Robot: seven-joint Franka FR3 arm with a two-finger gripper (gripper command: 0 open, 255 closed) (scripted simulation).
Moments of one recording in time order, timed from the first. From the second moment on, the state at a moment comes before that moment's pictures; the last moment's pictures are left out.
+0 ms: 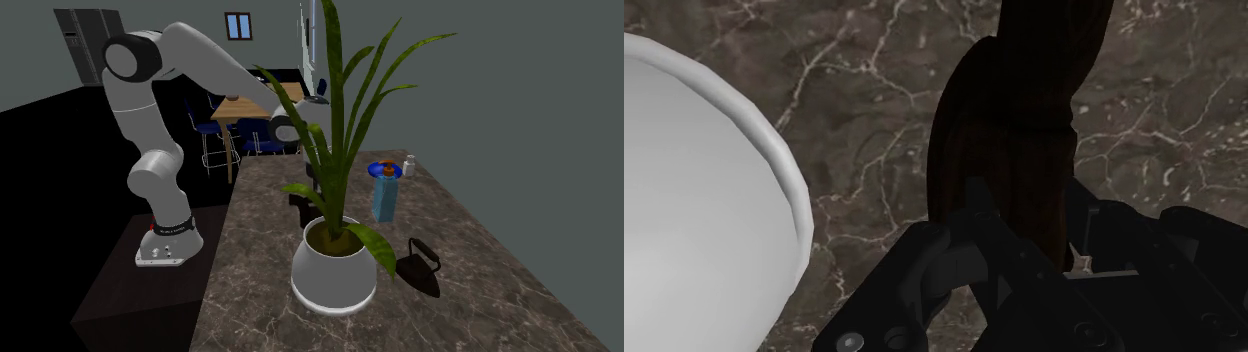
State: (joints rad) arm -0.07 -0.07 -0.18 -2.34 0.00 2.31 -0.04
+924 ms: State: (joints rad) arm -0.07 -0.16 -0.17 -2.25 -0.02 2.12 -0.02
